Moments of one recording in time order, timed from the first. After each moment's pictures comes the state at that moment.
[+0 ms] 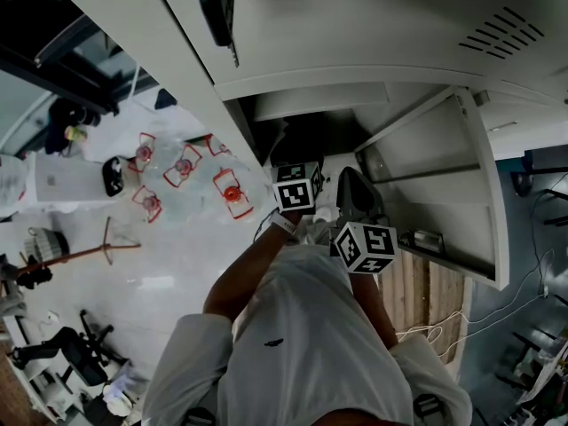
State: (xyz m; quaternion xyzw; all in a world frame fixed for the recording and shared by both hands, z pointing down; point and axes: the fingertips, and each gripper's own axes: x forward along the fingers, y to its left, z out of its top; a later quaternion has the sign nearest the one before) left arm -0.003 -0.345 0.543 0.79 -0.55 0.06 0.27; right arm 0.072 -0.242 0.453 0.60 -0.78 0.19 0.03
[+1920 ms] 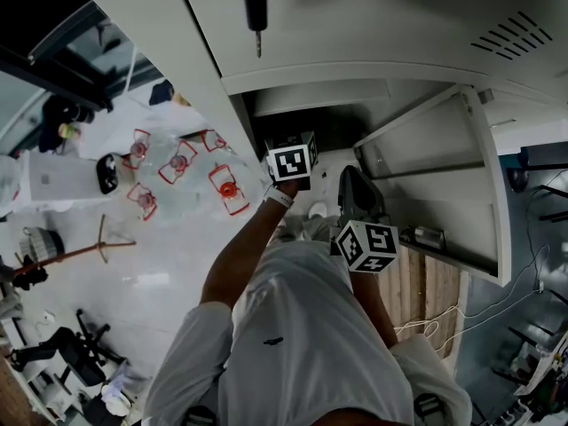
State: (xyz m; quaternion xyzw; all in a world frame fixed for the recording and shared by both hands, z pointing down) left arm -0.015 -0.386 0.536 0.78 -0.55 0.10 0.27; right arm 0.075 -0.238 0.456 0.61 -0.77 0.19 0.04
